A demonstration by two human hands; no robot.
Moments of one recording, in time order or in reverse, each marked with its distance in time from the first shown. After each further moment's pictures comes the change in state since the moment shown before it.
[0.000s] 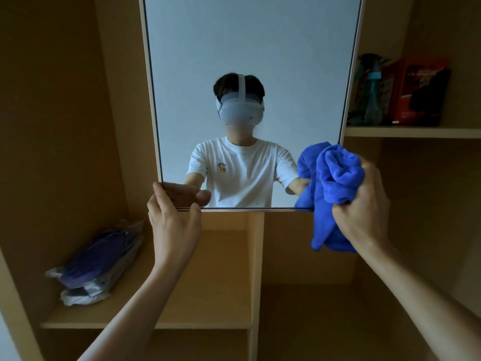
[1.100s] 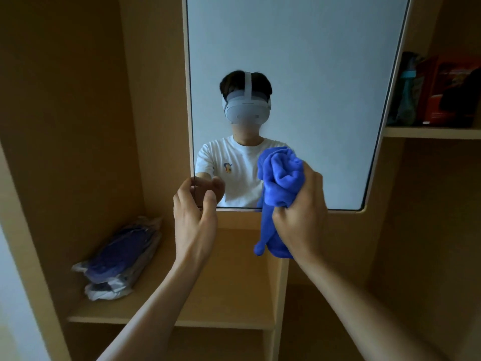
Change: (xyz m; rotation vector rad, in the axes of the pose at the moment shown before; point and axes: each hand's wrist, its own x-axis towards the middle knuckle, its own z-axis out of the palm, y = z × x) left_hand 0.013 -0.010 -0.024 -0.267 -0.040 0.004; right_hand -0.035 -0.120 0.100 0.142 -0.051 0.169
